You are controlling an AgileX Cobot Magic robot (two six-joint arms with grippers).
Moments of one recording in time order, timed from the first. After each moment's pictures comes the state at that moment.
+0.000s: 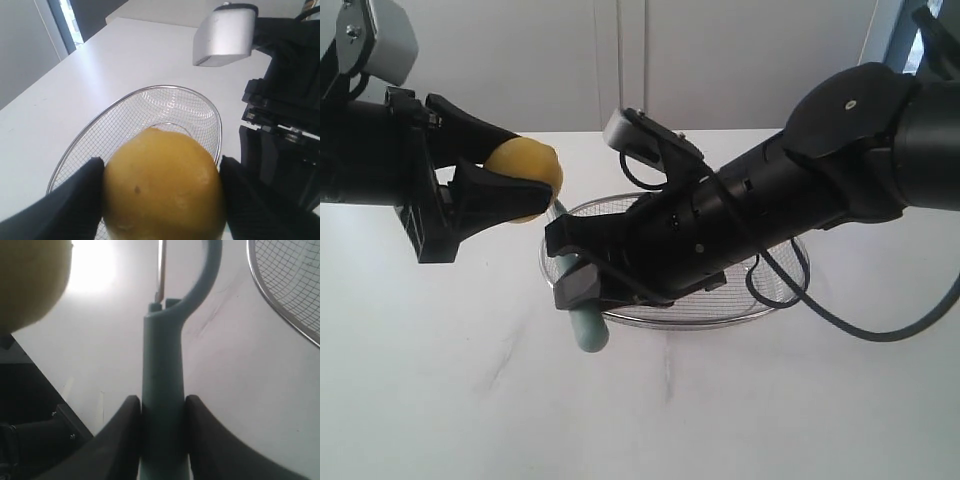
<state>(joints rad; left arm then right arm) -0.31 1.26 -0.83 -1.40 0.76 1.83 0.62 1.57 -1.03 0.99 0.69 -0.41</state>
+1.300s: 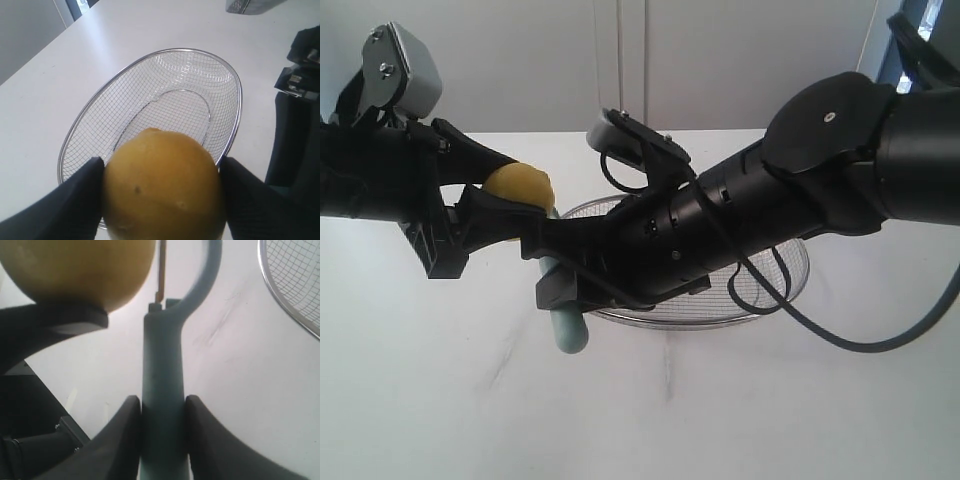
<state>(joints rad) -0.31 1.31 -0.83 -1.33 0.70 1.83 0.67 1.57 -1.03 0.99 0.61 -0.36</state>
